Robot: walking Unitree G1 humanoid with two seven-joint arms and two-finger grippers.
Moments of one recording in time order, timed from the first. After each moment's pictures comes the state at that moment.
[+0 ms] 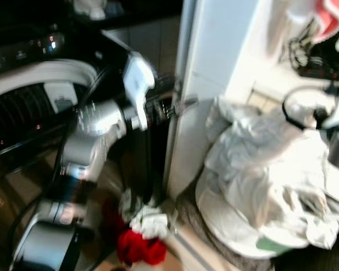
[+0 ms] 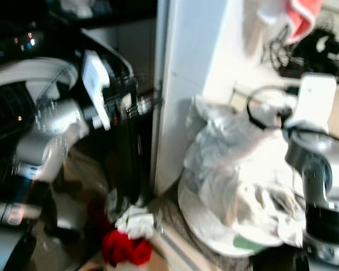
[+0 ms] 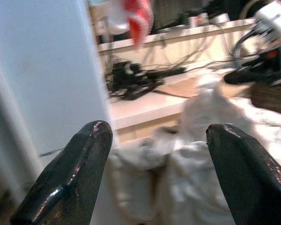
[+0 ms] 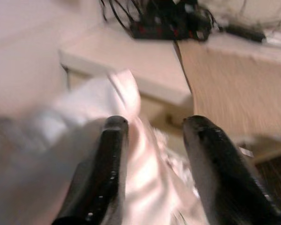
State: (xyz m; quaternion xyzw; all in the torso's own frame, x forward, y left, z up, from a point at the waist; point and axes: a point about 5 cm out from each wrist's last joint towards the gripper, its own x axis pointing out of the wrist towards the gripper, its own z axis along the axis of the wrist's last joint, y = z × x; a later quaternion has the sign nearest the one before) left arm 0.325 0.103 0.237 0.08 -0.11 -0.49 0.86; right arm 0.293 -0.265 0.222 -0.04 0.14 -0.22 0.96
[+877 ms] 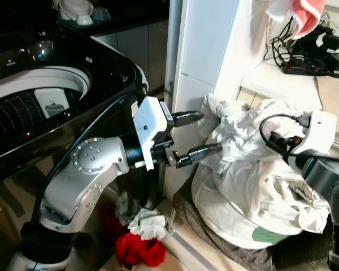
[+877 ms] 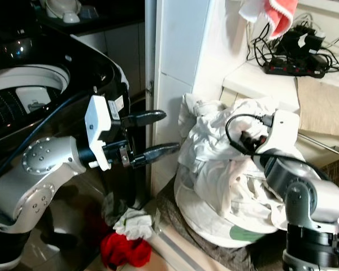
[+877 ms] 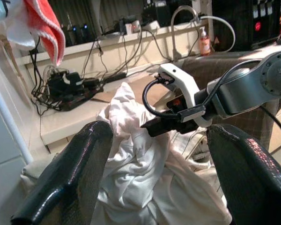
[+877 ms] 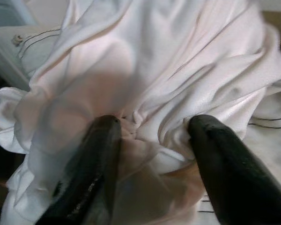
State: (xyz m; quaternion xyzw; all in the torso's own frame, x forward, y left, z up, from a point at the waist) left arm 0.256 0.081 0.231 0.08 -0.10 -0.57 0.81; right arm 0.291 -0.236 0.163 0.11 0.19 -0.04 0.97
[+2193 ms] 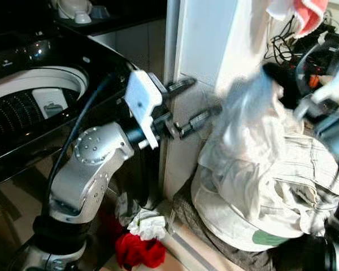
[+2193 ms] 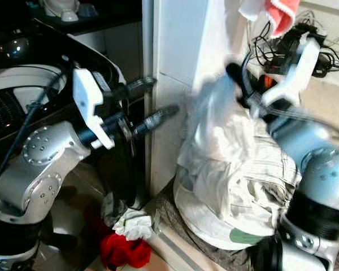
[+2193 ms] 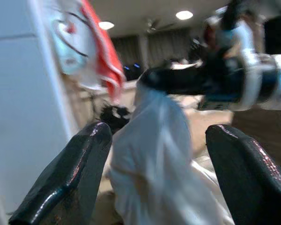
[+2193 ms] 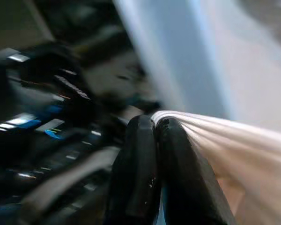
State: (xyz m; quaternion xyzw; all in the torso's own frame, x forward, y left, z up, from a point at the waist) left arm 0.272 0.082 0.262 0.04 -0.20 -0.47 0.86; right arm 0.294 -0.190 0.294 0.27 -0.06 0.26 0.92
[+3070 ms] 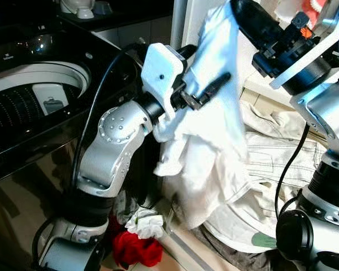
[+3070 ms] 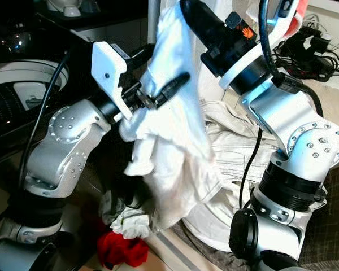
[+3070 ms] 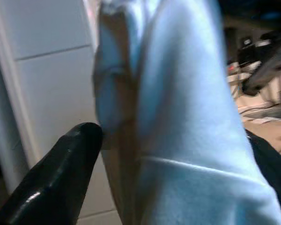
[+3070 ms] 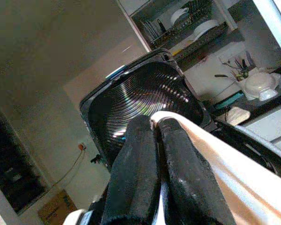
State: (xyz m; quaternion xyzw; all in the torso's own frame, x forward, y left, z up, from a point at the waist) left arm 0.305 0.060 0.277 0.07 -0.22 -0.38 0.89; right arm 0.285 -0.136 0.339 0.39 -0.08 0.42 0.82
